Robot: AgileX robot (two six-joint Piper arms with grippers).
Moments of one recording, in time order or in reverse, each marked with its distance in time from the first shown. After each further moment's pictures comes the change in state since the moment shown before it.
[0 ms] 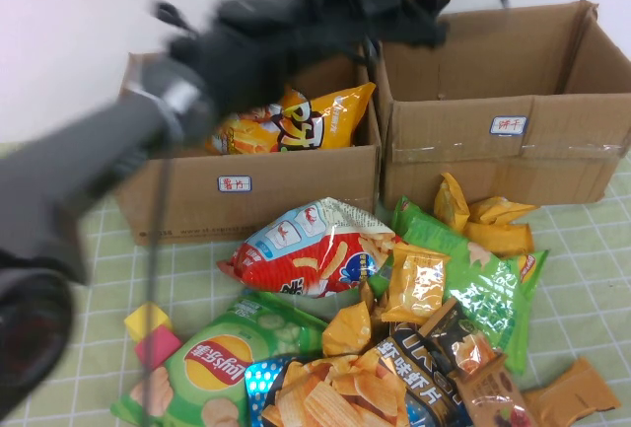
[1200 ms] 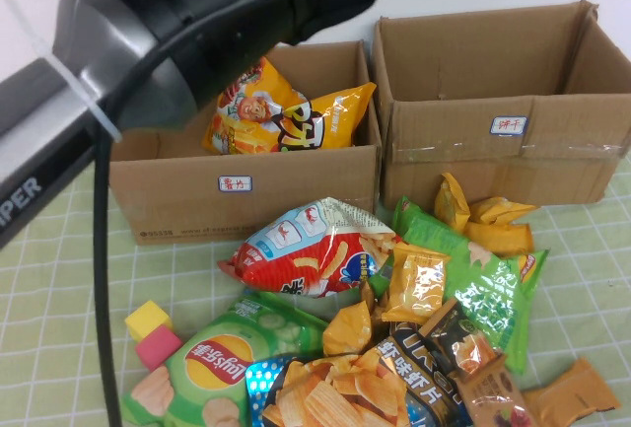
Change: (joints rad) right arm 0.000 0.000 0.021 -0.002 -0.041 0.014; left arm -0.296 -0.272 -0.128 -0.146 -1.113 0.931
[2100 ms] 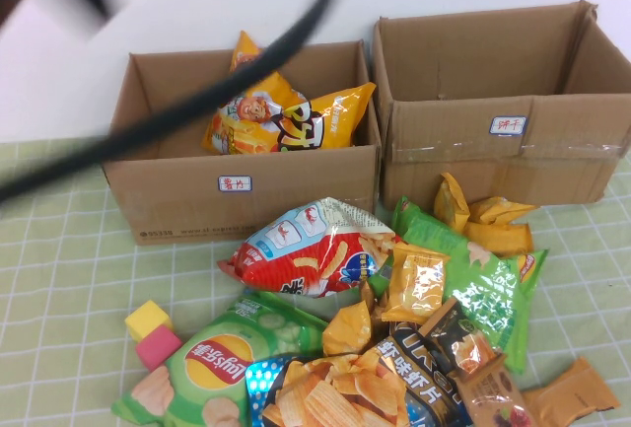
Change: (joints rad) right arm 0.000 -0.149 -0.008 -0.021 0.032 0.058; left arm -0.265 -0.597 0.533 -0.011 -0.219 -0.221
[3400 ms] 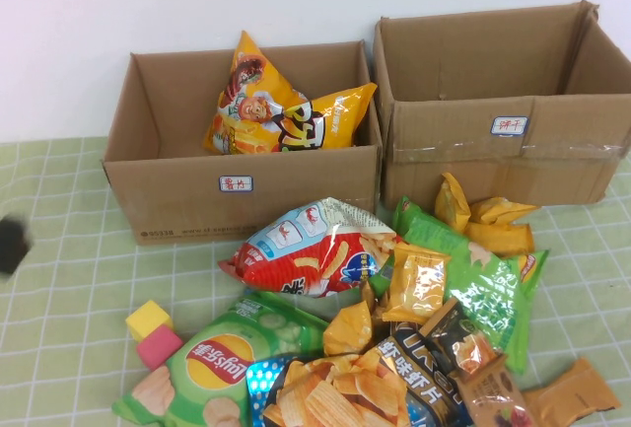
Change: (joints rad) right arm 0.000 0.002 0.000 0.000 0.024 0.000; left arm 0.452 -0.566 0.785 0.011 0.701 -0.448
